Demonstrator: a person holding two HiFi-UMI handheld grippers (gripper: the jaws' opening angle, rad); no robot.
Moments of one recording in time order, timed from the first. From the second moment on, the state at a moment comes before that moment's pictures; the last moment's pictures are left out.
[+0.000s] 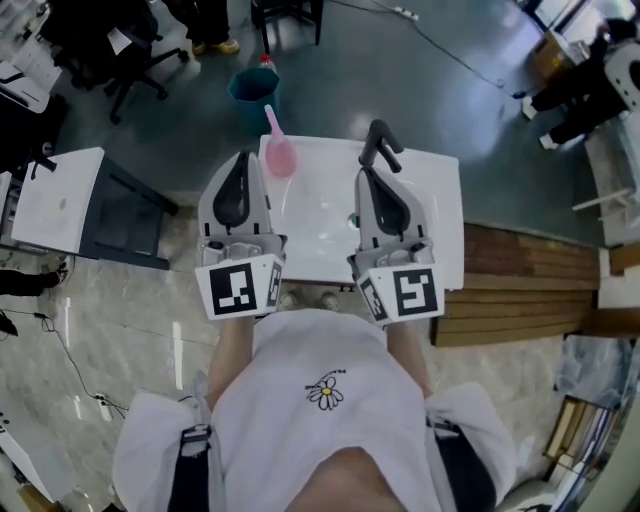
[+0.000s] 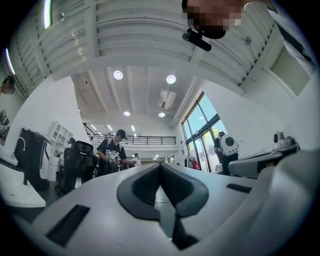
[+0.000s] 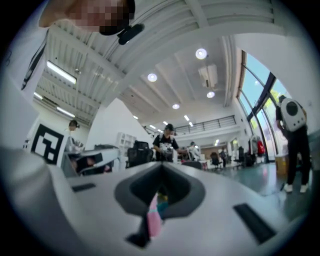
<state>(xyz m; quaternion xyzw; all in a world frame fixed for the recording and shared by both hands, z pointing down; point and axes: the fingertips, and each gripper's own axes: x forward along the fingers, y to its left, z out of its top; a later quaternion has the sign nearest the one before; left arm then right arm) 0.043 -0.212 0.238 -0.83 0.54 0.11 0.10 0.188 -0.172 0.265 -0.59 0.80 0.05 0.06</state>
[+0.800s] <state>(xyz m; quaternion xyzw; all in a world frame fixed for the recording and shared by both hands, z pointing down) 0.002 -0.223 0.243 -0.81 0.58 0.10 0.10 0.151 -0.203 0.271 -0.55 0.83 0.03 0.06</state>
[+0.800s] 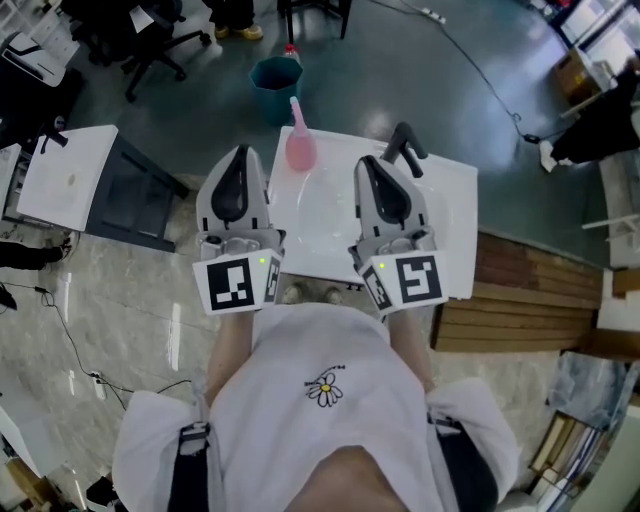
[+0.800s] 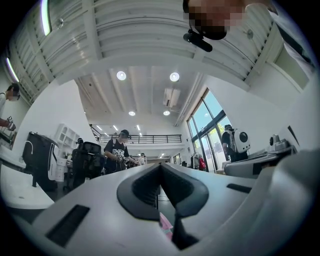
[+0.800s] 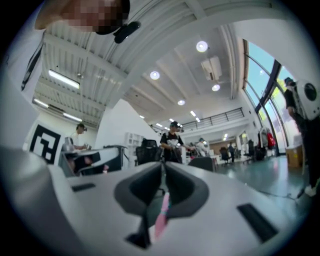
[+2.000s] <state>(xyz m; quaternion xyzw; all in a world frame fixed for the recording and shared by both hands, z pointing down) -0.063 -0.255 0.309 -0.79 0.61 0.03 0.05 0.061 -0.377 0.451 -0.51 0.85 -0.04 -0.15</state>
